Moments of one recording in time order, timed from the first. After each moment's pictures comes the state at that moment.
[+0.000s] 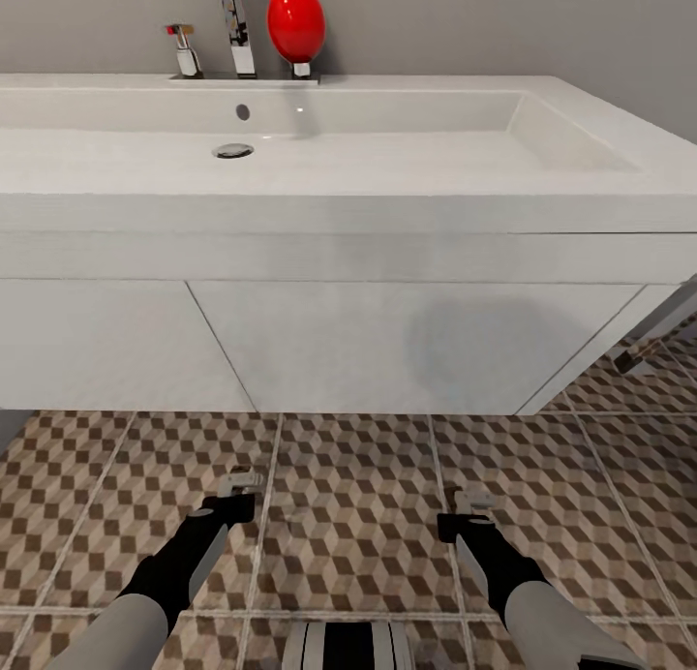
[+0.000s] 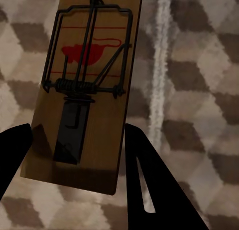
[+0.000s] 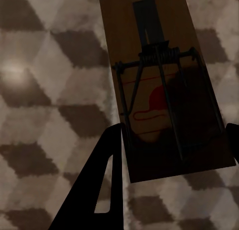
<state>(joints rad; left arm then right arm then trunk) -0.60 0.02 -0.08 -0.62 0.12 0.27 0.10 -0.68 0.06 -0.14 -0.38 0.13 0.25 -0.13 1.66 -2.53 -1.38</state>
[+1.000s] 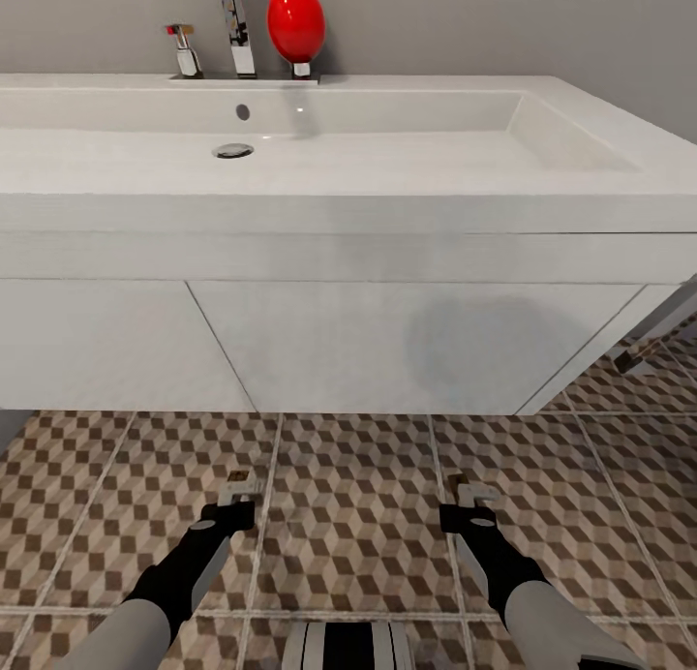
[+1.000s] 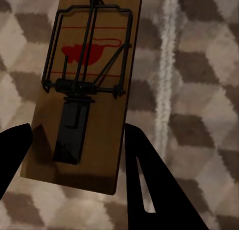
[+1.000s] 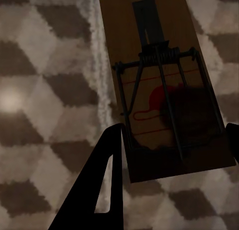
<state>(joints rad) -0.60 0.01 -0.08 -0.54 0.11 0.17 0.13 -0.68 0.06 -0.15 -0.38 0.13 0.13 -0.17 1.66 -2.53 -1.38</state>
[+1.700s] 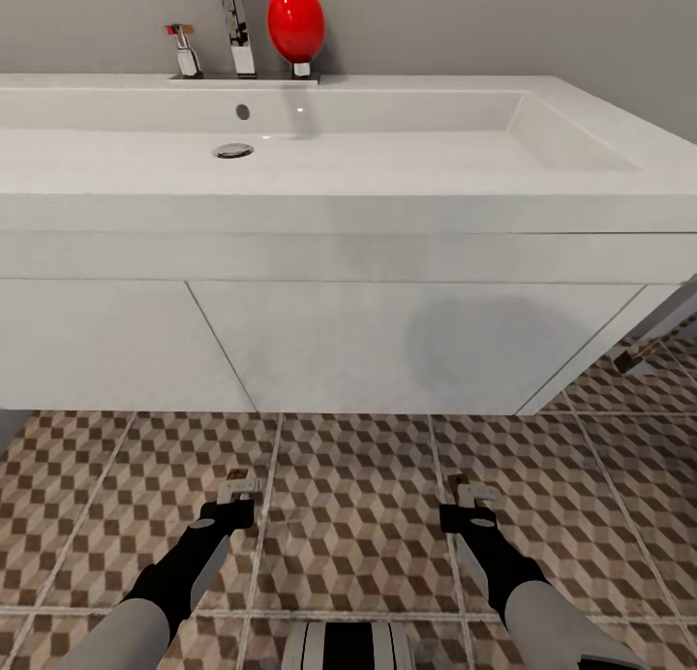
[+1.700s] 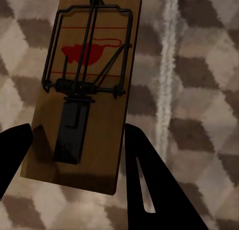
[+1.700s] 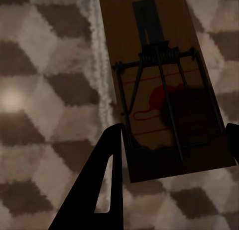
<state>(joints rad) -0.60 0.01 -0.08 -0.55 0.11 0.17 0.13 -0.68 0.06 -0.15 -0.38 0.12 0.13 -0.17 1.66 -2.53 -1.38</state>
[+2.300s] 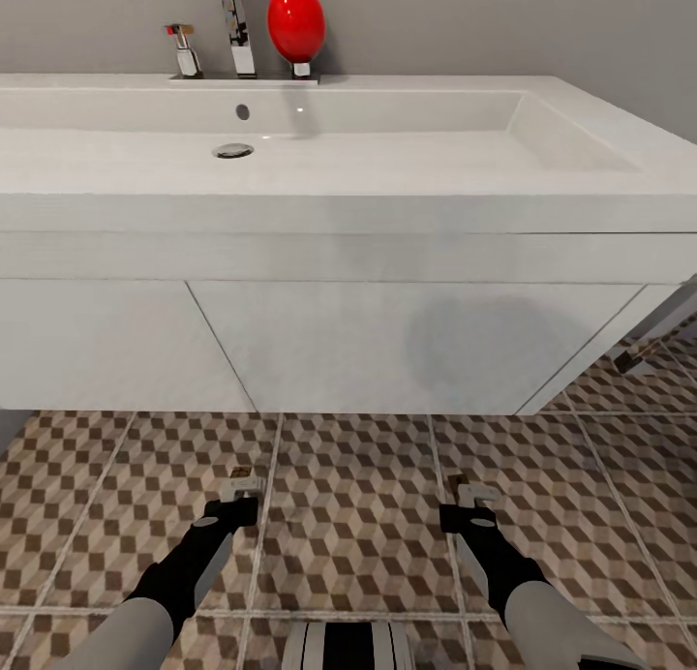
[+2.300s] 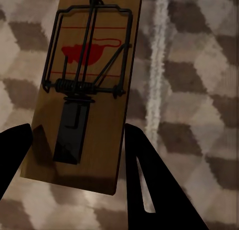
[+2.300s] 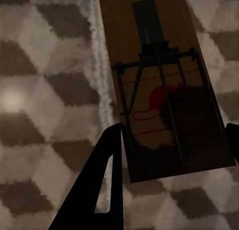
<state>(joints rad) -0.60 0.00 -0.08 -0.56 0.12 0.18 0.13 -0.68 0.06 -0.15 -0.38 0.12 0.13 -0.17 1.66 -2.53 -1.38</state>
